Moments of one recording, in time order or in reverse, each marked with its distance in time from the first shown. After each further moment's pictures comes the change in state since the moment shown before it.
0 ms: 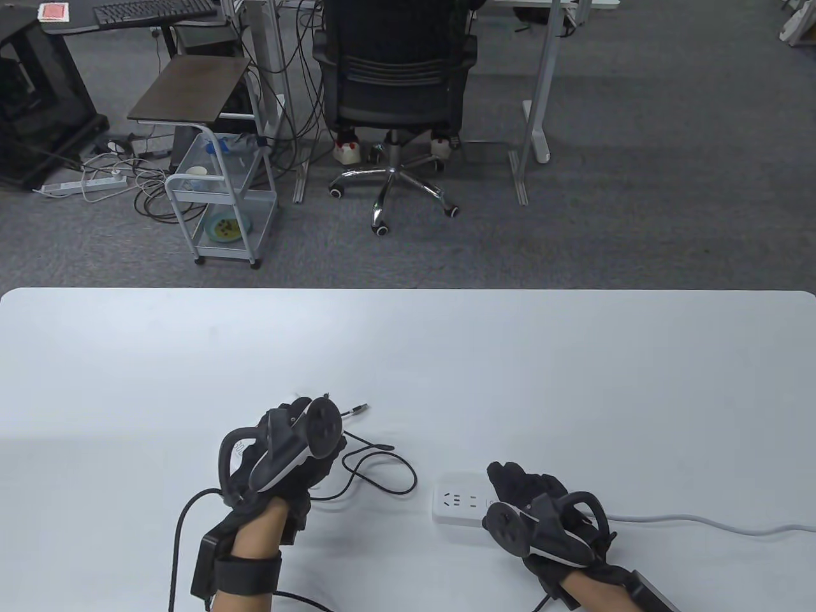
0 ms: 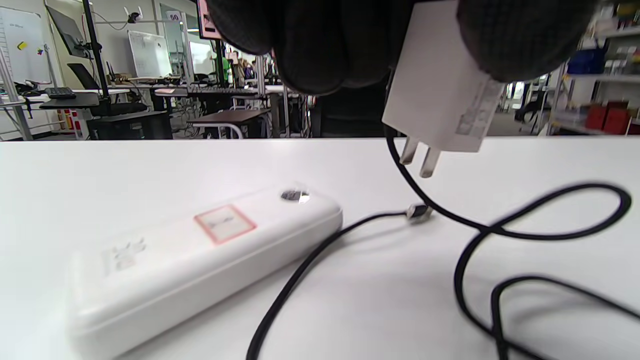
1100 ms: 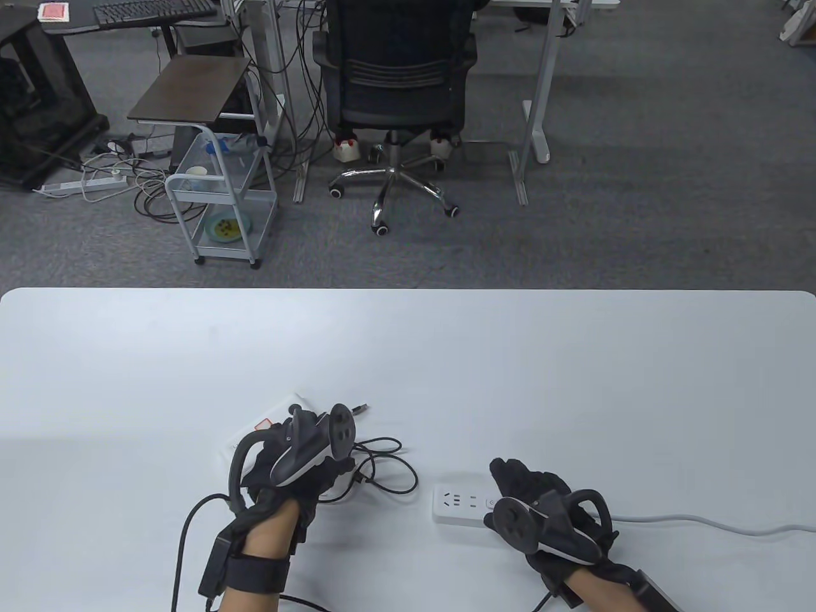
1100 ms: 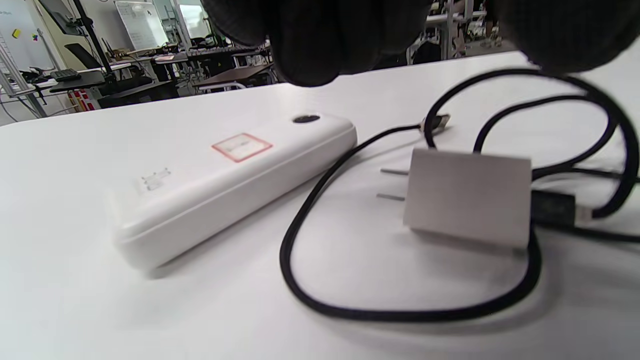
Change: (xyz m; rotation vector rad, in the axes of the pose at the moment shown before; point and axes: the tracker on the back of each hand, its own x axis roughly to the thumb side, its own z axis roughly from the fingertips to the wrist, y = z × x) left_hand 0.009 -0.016 -0.004 -0.108 -0.003 -0.067; right_hand -0.009 -0.003 0.000 -0.036 0.019 -0.069
